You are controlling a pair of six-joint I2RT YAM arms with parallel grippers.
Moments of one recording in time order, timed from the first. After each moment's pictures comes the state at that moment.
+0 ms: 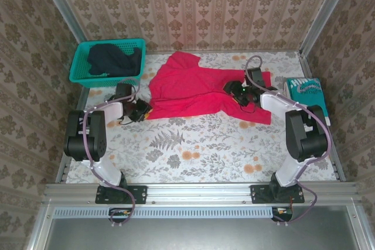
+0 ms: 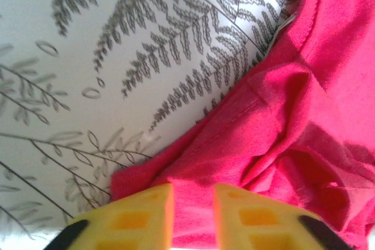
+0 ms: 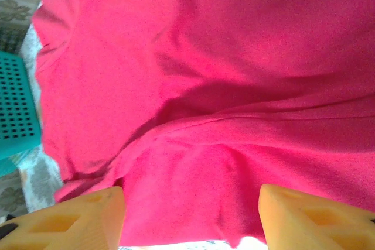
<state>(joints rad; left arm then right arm) -0.10 1.71 0.88 -0.25 0.42 -0.88 0.18 1.71 1.05 -0.19 -0.28 0.86</state>
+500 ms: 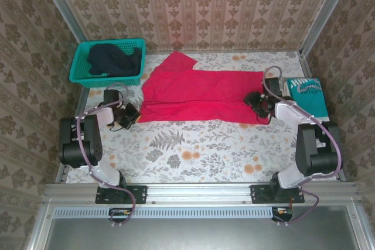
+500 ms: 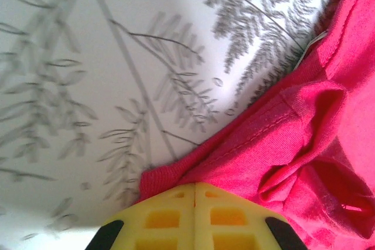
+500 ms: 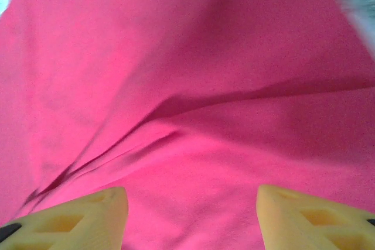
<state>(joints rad) 0.05 1.64 0.78 -0.26 0.42 -0.79 0.02 1.52 0.87 -0.33 -0.13 0.80</state>
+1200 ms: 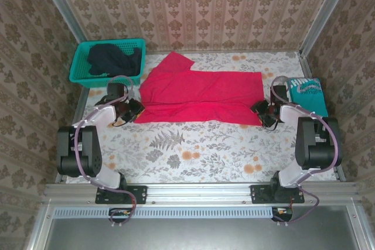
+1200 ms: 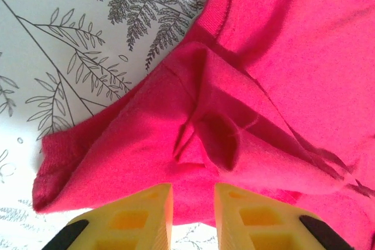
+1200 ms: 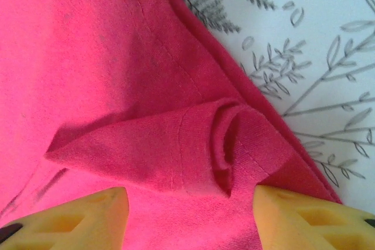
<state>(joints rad) -0.06 1.54 0.86 -0.37 0.34 -0.78 -0.09 1.60 0.81 -0.30 -0.22 0.84</state>
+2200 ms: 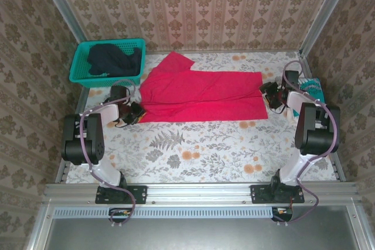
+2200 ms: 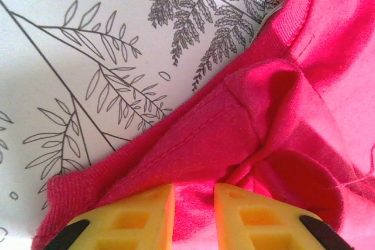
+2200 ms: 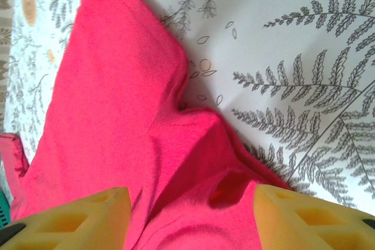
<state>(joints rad) -0.05 1.66 0.85 -0.29 0.34 -0.79 -0.20 1.74 1.02 -0.21 -0.31 0.85</state>
